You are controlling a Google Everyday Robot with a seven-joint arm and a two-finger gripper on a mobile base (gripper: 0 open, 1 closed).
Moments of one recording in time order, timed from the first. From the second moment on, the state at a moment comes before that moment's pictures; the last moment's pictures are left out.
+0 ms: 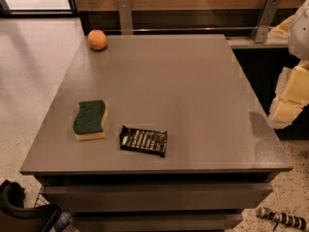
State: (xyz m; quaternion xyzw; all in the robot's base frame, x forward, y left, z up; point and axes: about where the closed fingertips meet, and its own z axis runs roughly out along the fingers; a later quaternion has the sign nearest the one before) arm 0.438 -0.214 0.985 -0.60 0.78 -0.05 0.17
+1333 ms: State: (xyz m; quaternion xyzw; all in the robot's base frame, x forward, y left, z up) arm 0.427 -0.179 0.944 -0.57 0.75 0.09 0.33
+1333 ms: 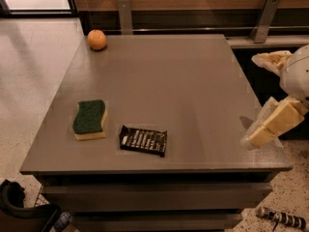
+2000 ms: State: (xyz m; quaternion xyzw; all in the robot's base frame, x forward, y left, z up) arm 0.428 -0.126 0.926 -0.53 0.69 0.20 0.44
